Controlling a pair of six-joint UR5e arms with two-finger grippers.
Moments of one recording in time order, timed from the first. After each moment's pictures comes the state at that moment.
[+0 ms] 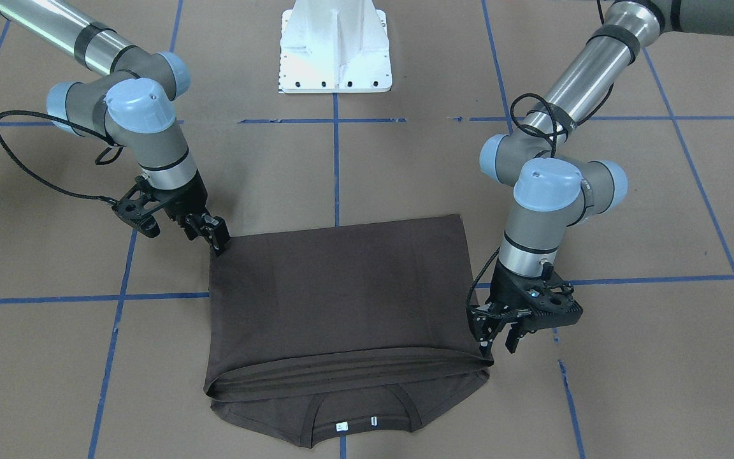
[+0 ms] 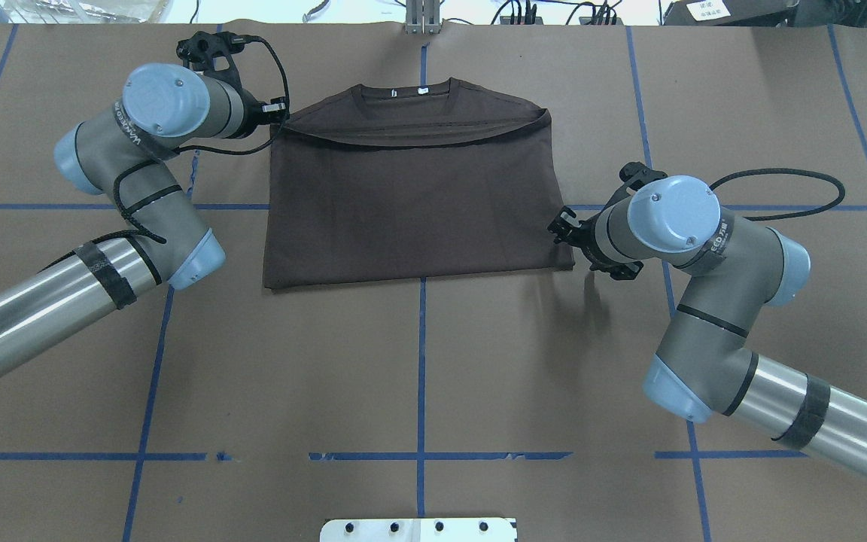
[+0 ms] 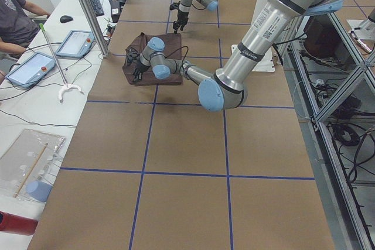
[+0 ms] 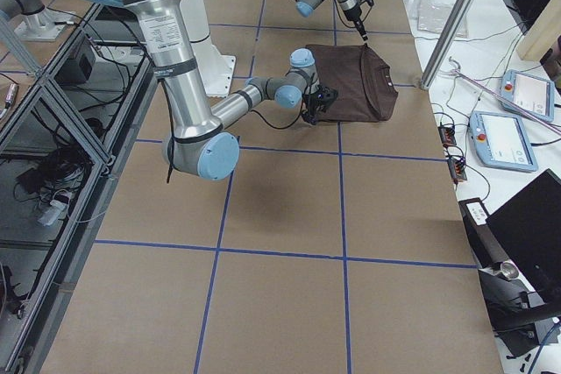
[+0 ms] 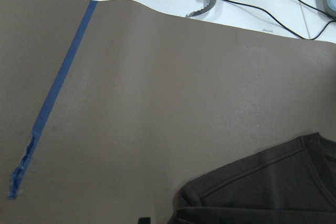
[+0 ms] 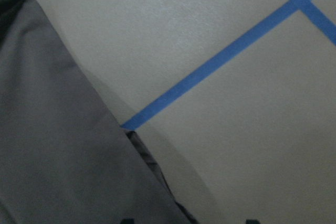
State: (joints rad) left arm -0.80 -2.25 -1.17 -2.29 -1.63 -1.22; right arm 0.61 -1.21 1.65 -1.17 1.75 1.80
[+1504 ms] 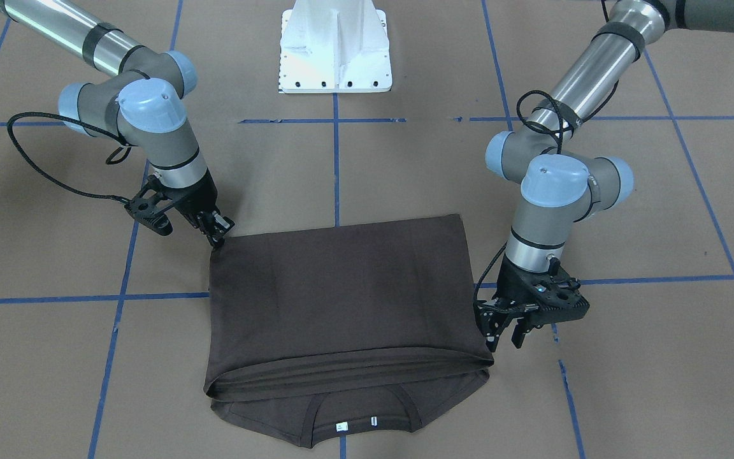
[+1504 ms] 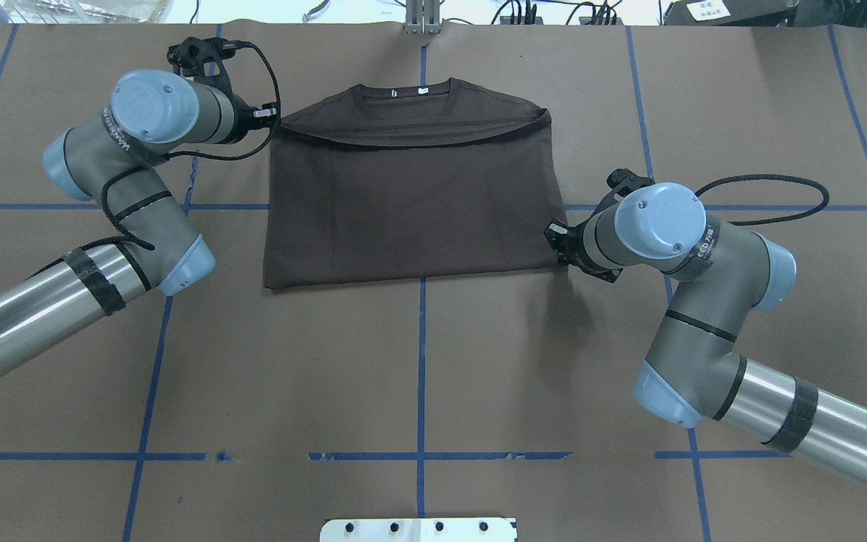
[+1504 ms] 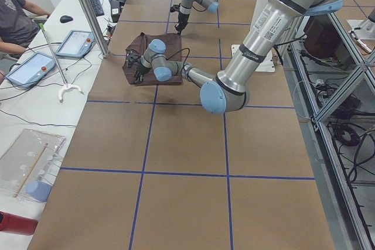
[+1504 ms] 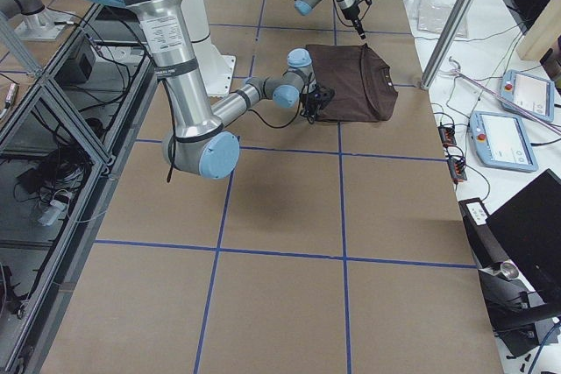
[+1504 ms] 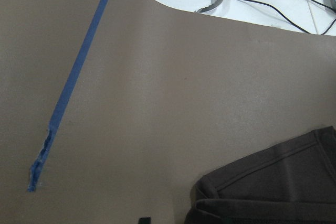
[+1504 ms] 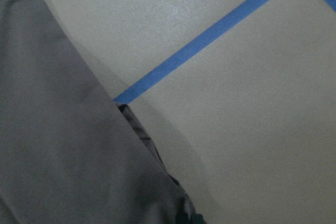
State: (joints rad) left arm -0.80 -2.21 -1.22 -2.29 -1.63 -1.22; right arm 0.60 -1.19 1.65 -1.17 1.76 1.80
